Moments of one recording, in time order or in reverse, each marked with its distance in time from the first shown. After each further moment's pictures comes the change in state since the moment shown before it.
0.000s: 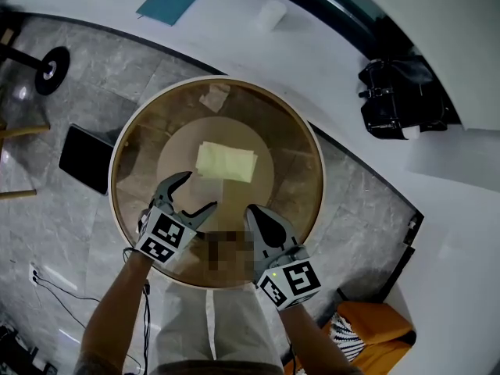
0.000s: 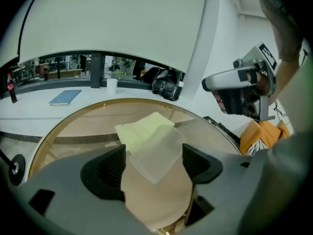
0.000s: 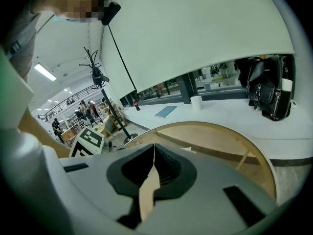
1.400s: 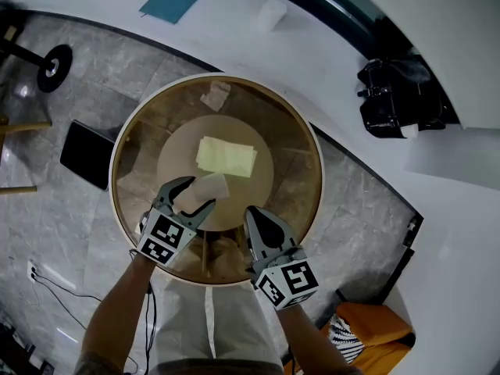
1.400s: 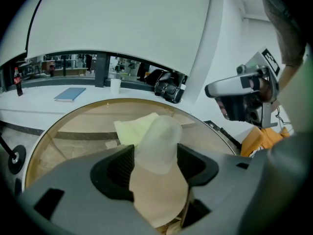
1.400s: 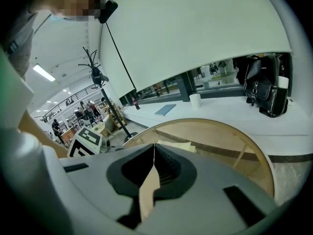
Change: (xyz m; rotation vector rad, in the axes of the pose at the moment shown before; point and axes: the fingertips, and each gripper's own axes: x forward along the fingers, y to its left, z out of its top) left arm -0.007 -0.013 -0.003 -0.055 -0.024 0.024; right arm -0.013 0.002 -0.013 0.025 0.017 -0.006
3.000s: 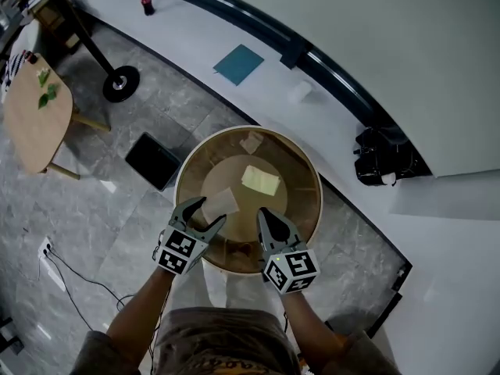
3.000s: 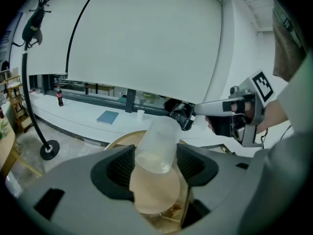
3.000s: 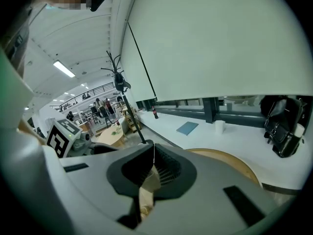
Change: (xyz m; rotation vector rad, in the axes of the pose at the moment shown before) left arm -0.223 -0.023 0.093 -0.164 -0.158 0.234; right arm -0.053 0.137 0.122 -0.151 -0.035 0.135
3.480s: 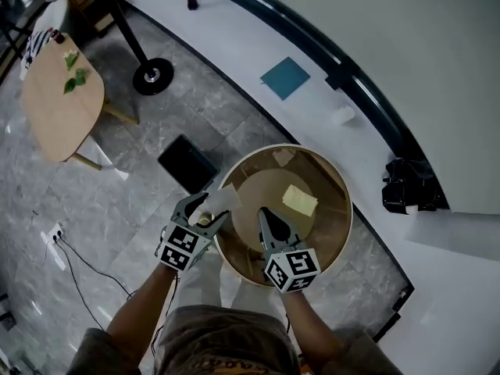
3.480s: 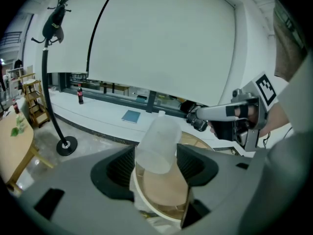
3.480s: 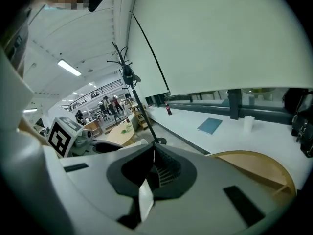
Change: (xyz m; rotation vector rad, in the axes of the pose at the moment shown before) left arm -0.061 0.136 -0.008 -0.066 0.005 0.105; right arm 0.119 0.094 0.012 -0.004 0.056 0.109
